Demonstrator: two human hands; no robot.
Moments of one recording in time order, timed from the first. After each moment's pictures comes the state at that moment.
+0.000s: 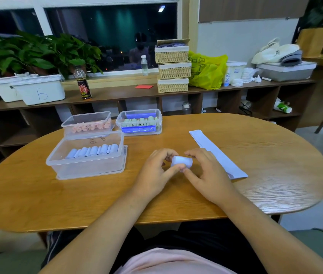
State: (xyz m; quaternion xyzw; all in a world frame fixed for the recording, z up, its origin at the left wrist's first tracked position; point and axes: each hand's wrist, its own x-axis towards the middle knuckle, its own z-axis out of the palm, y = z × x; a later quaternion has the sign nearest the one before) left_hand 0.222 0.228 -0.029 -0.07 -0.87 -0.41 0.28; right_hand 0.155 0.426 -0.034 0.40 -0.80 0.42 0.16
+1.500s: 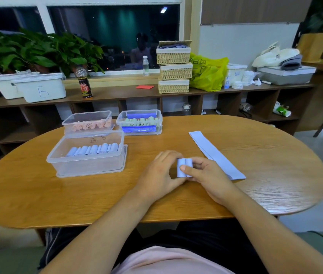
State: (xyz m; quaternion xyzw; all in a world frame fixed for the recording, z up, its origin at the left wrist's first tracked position) left_hand 0.223 0.236 -0.037 -0.11 -0.90 -0.25 0.33; right_hand 0.154 0.418 -0.027 0.25 -0.64 0.70 -0.20
